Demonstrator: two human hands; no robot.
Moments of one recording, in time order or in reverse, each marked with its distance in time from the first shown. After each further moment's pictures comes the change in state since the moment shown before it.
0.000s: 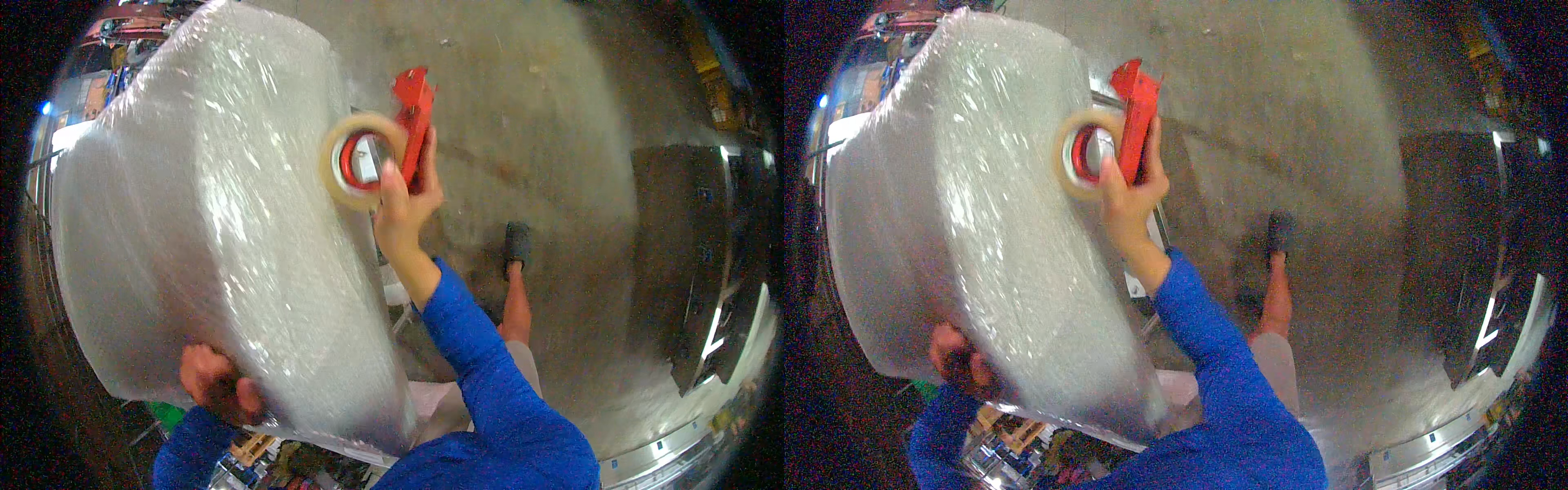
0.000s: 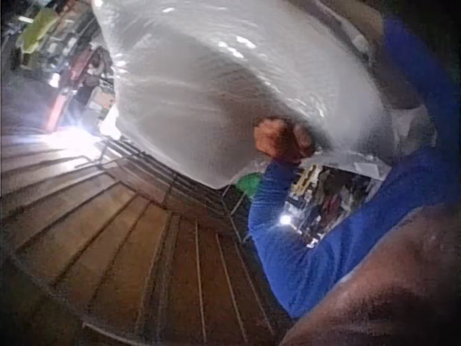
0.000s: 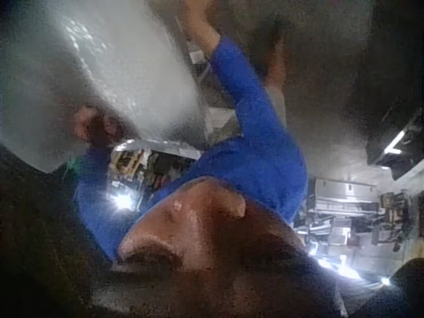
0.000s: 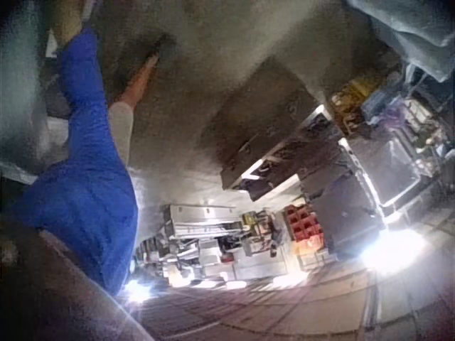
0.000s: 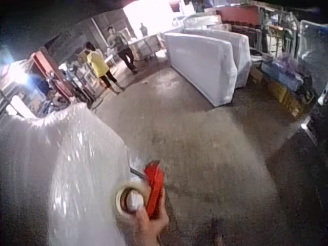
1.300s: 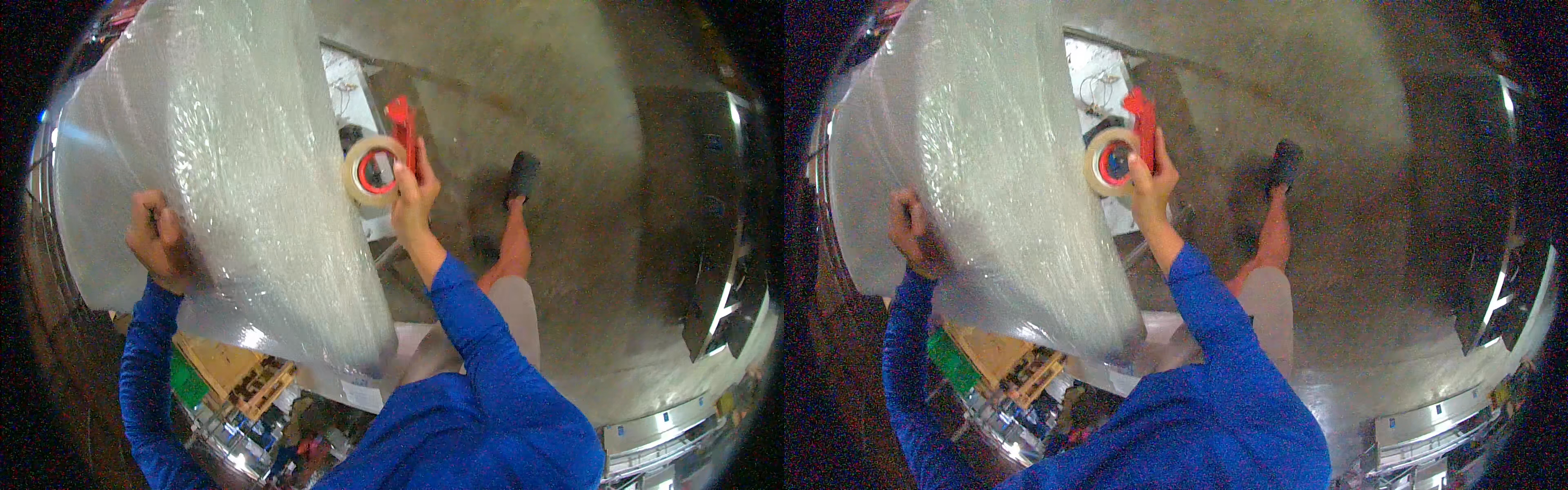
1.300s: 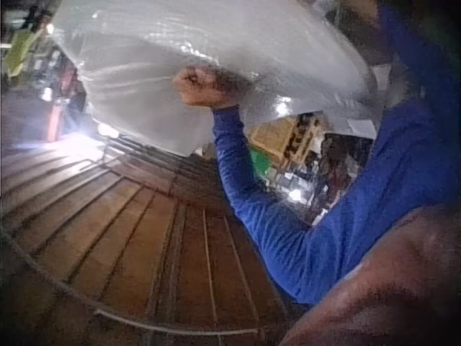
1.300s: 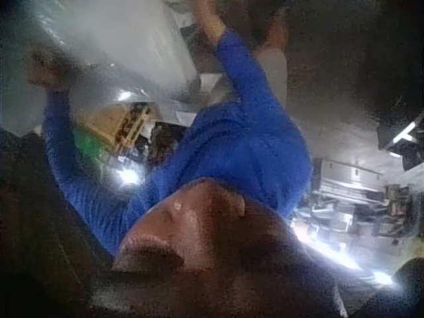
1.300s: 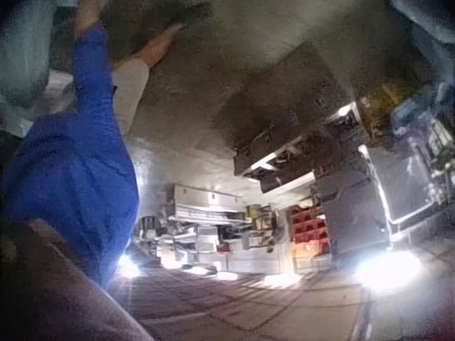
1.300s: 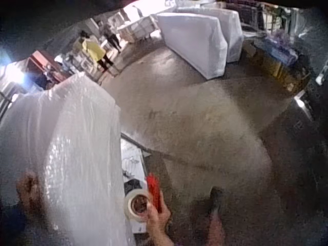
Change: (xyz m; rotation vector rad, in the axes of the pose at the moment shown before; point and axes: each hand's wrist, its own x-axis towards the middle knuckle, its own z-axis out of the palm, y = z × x) left_hand 0.029 0.019 0.010 0.020 0.195 -0.162; right_hand -0.148 -0.003 -0.172 -0.050 0.080 0.403
